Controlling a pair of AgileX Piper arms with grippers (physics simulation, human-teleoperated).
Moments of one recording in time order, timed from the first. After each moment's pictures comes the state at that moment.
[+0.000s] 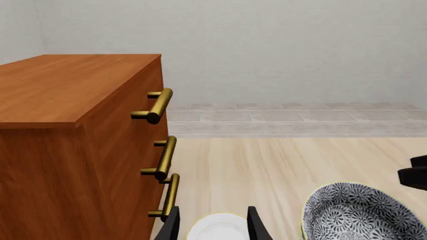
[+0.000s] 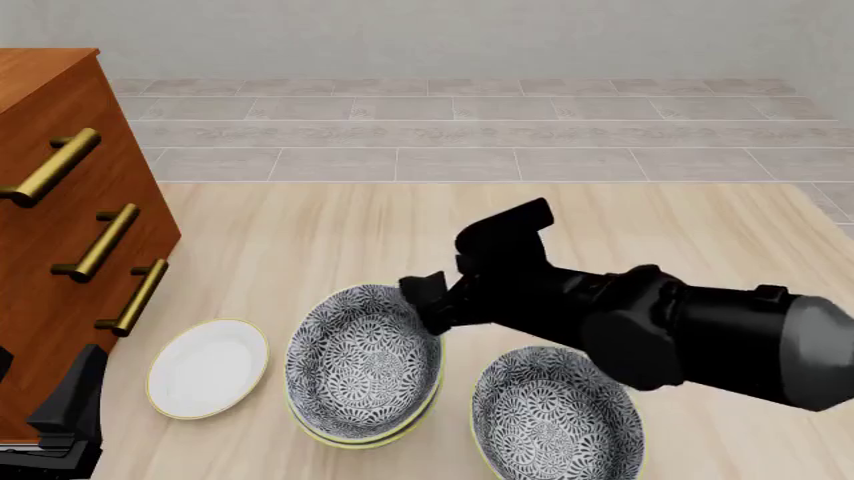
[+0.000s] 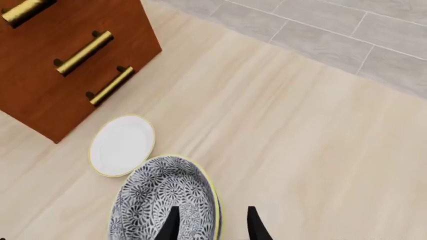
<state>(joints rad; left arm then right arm) 0.00 0.01 0.00 -0.01 0.00 0.75 1.46 -0.80 -0.09 0.17</state>
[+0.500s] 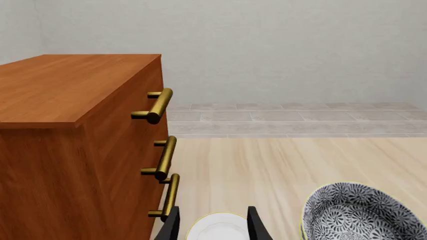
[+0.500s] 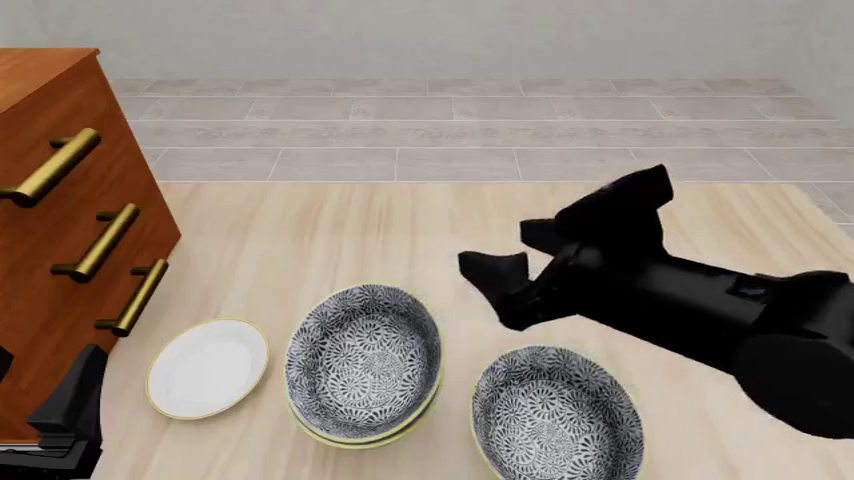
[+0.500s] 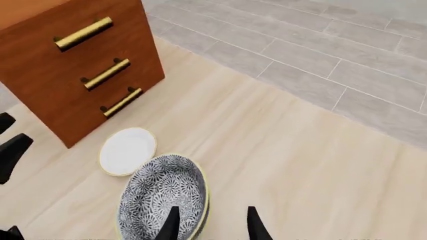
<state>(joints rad) 0.00 0.01 0.00 -0.01 0.00 0.72 1.11 -0.71 0.04 0.09</state>
